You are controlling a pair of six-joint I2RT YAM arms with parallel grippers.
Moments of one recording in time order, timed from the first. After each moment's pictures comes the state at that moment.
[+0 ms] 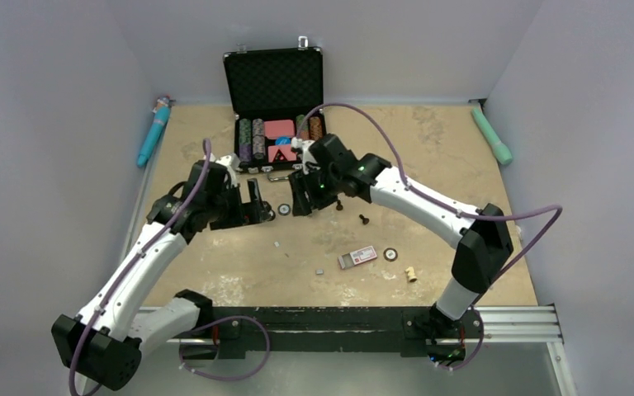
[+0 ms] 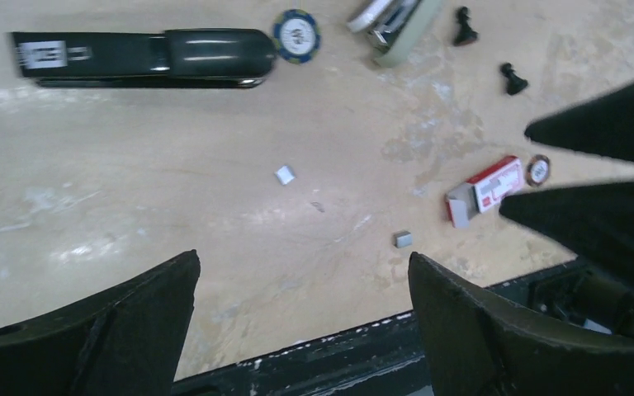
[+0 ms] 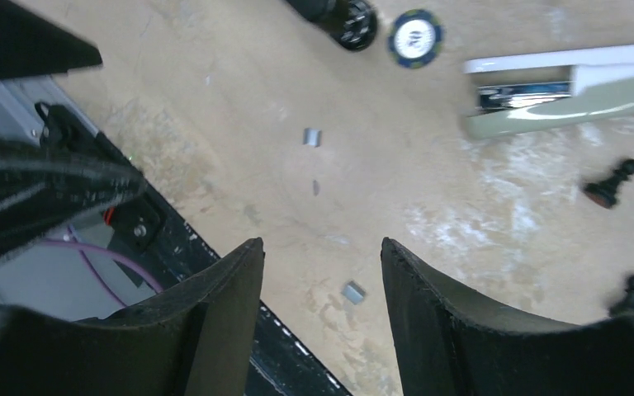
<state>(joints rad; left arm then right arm) -0.37 1.01 0.93 -0.79 0.18 -0.52 0.77 1.68 1.48 -0.67 -0.24 0.35</state>
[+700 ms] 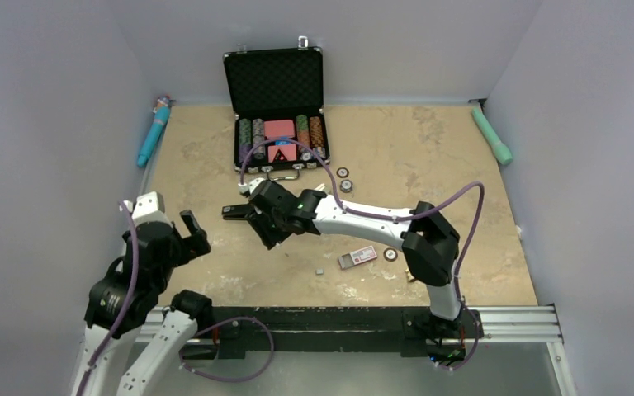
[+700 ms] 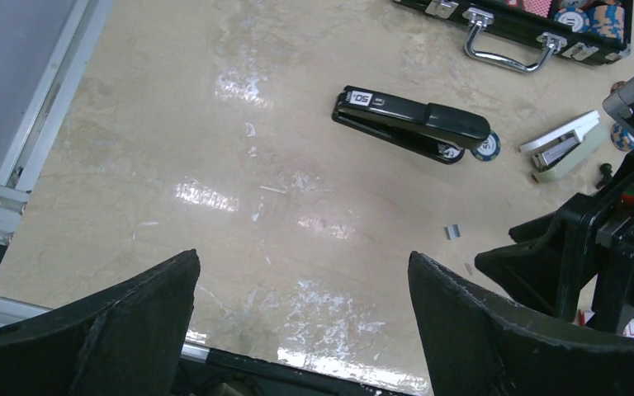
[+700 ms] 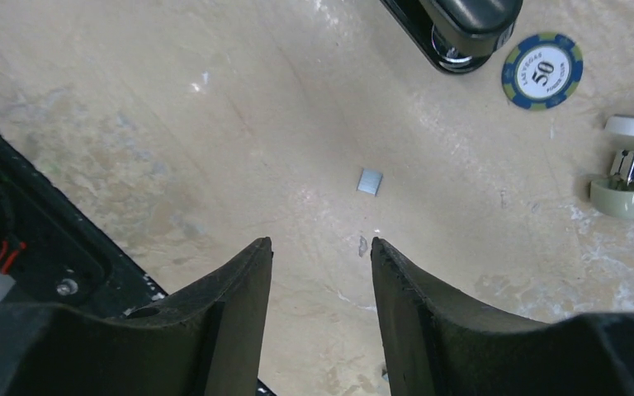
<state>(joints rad) -0.33 0.50 0.98 -1.17 -0.39 -0.53 1.11 1.93 1.60 -0.58 0.07 0.34</state>
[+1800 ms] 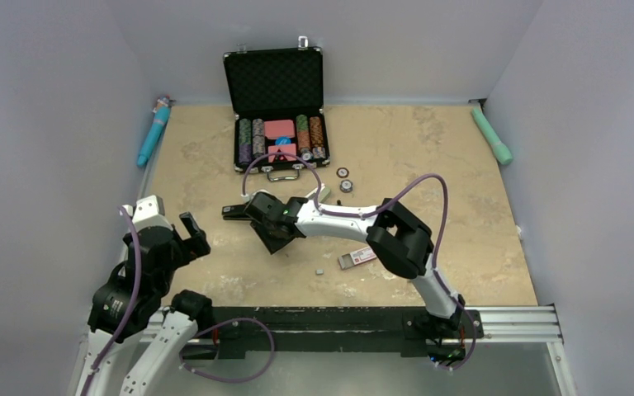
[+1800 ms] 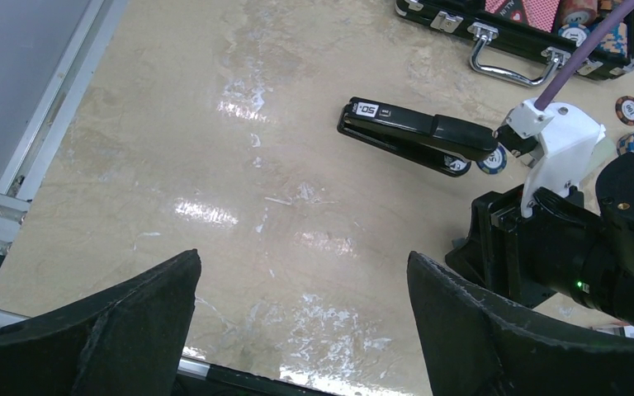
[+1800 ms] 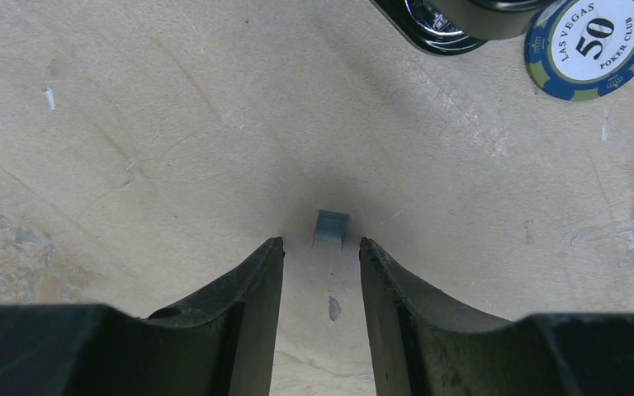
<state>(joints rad) -0.33 0.37 0.87 -1.11 -0.44 -0.52 1.11 2.15 1.63 -0.58 0.14 0.40</state>
